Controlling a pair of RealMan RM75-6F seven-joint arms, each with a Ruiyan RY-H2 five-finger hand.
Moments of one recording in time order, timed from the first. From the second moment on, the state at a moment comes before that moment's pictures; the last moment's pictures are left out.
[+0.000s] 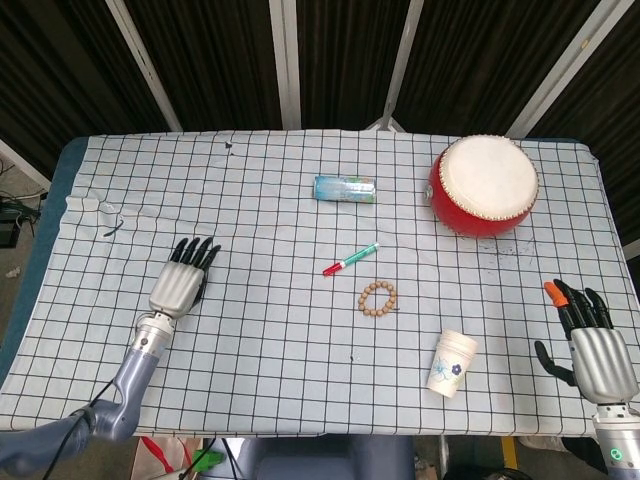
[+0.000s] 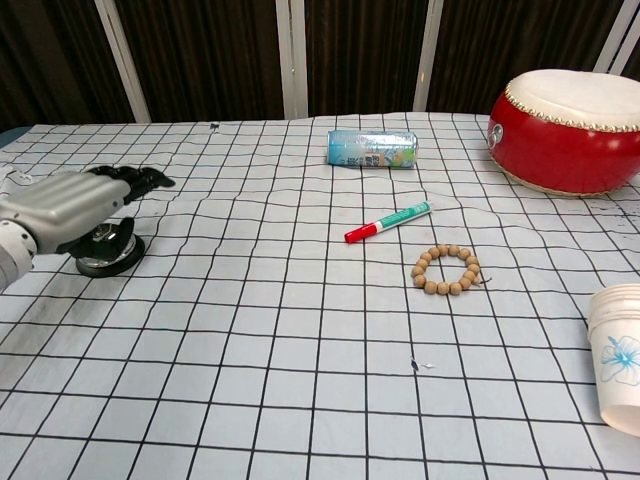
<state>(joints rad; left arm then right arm) -0.56 -1.70 -0.15 -1.20 1.31 1.14 0.41 0.08 -1.09 0.06 -1.64 -1.54 1.50 0.05</state>
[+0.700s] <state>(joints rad) -0.16 -1.15 0.05 -1.90 1.51 1.61 0.38 0.08 -1.08 0.05 -1.65 -1.59 1.53 0.09</state>
